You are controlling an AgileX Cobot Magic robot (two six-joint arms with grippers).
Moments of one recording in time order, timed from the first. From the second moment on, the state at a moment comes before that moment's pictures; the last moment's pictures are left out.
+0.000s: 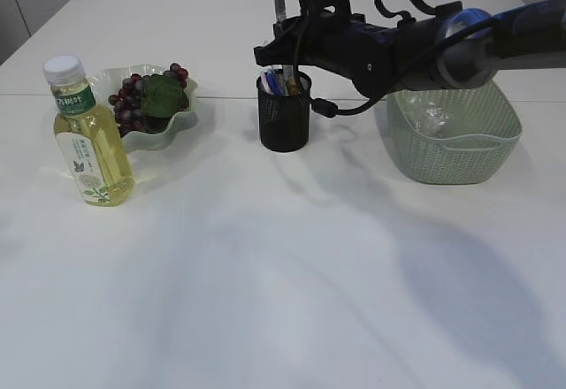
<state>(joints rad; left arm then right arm) -0.27 1.02 -1.15 0.11 1.03 -0.14 0.40 2.21 -1.65 0.04 -0.25 -0.17</state>
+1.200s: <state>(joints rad) -0.27 1.02 -1.15 0.12 0.98 -0.13 0.40 2.14 -1.81 0.14 0.32 -0.18</state>
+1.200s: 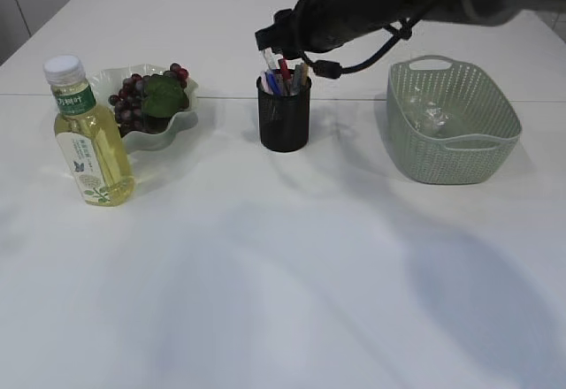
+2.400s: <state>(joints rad) -0.27 0.97 -1.20 -0.49 0.94 0.31 0.44 1.48 -1.76 0.07 1.25 -0.10</state>
